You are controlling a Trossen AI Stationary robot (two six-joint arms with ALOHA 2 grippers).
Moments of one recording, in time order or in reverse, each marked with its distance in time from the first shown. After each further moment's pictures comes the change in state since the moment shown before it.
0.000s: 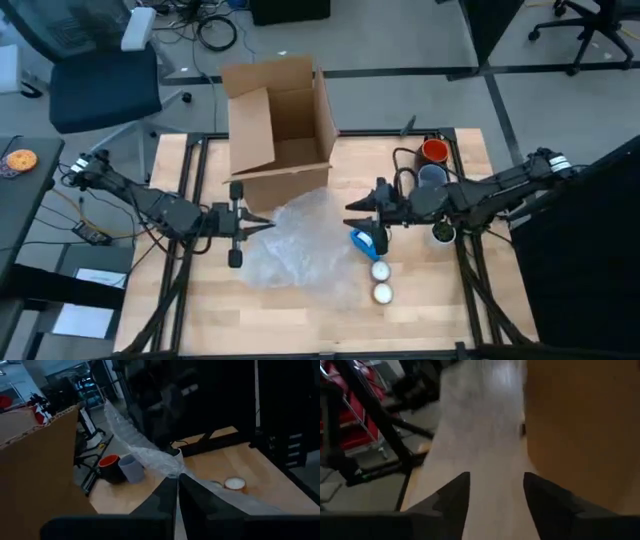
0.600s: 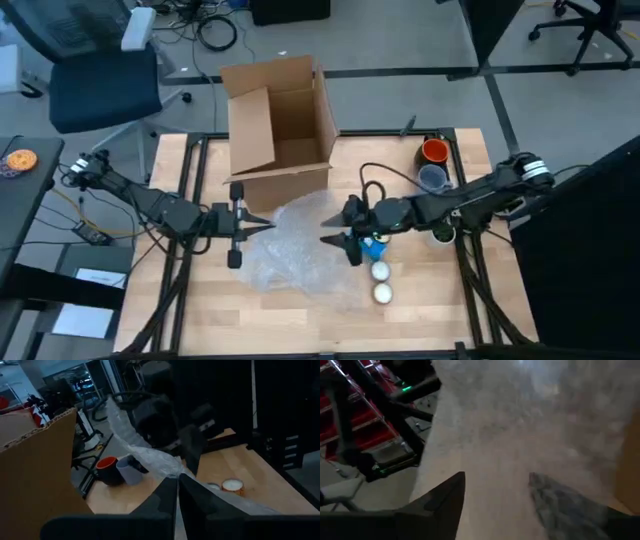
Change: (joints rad) left arm 0.000 0.000 0.000 0.008 0.011 0.001; right arm -0.035 0.286 -0.001 0.309 -0.161 0.027
